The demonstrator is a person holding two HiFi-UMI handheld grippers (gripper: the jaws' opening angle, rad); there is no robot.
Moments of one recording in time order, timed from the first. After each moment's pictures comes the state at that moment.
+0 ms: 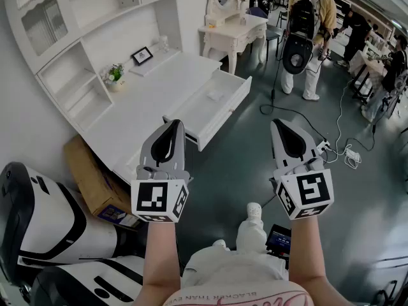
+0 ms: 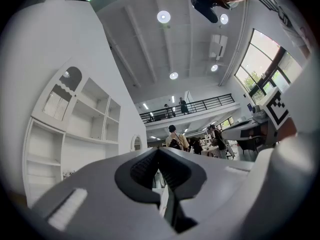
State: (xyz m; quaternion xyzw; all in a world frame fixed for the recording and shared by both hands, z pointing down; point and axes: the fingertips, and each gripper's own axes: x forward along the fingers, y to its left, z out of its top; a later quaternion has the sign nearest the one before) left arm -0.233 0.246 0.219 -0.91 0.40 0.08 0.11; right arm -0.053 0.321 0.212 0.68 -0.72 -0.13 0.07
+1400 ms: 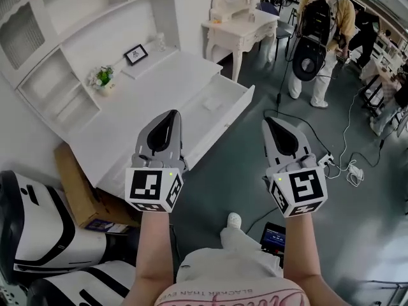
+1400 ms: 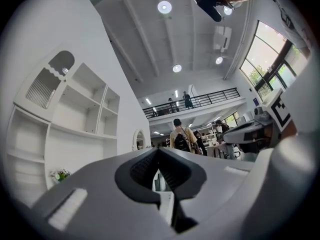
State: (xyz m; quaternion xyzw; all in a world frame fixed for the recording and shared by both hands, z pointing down) left arm -0.131 0.103 0.229 -0.90 0.42 0.06 0.10; right arm 0.039 0.173 0.232 0.64 -0.76 -0.11 0.07
